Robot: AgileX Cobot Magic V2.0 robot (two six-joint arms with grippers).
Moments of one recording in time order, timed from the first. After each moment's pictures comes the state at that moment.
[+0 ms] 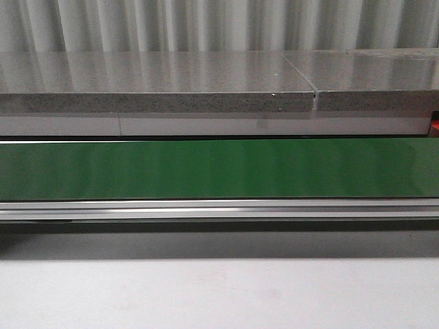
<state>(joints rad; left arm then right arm) -0.04 -0.01 -0.12 0.01 0.22 -0.08 -0.05 -0.01 0.03 -0.04 -0.01 0.06</state>
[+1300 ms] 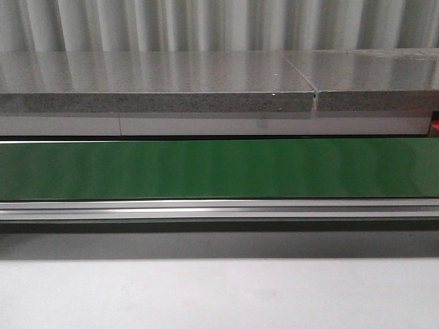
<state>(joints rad) -0.04 0.76 -0.68 0.01 0.60 -0.08 -0.05 -0.01 0.03 -0.04 -0.01 0.06</state>
